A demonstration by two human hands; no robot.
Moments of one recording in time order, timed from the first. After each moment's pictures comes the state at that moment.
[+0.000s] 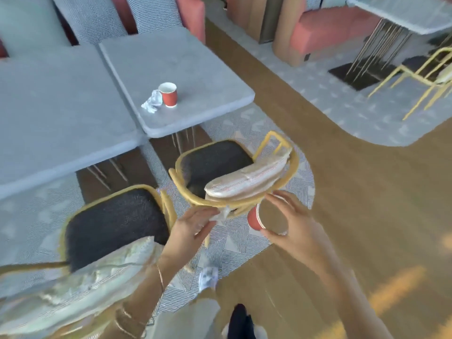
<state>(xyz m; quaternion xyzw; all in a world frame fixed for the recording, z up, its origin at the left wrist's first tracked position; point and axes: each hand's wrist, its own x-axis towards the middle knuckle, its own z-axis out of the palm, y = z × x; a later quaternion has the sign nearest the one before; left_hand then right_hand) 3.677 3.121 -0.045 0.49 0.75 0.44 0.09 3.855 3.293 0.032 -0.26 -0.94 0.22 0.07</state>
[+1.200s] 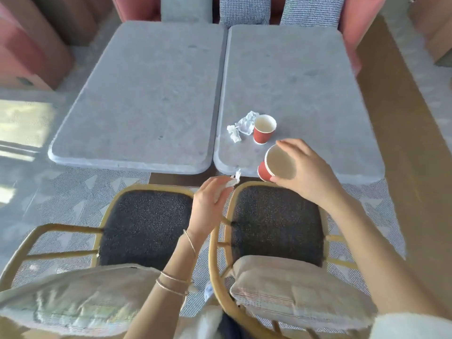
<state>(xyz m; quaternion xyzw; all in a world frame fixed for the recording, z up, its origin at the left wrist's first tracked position) 3.406 3.272 -0.047 0.15 0.86 0.47 -0.08 3.395 3.496 0.028 0.04 -0.97 0.24 0.02</state>
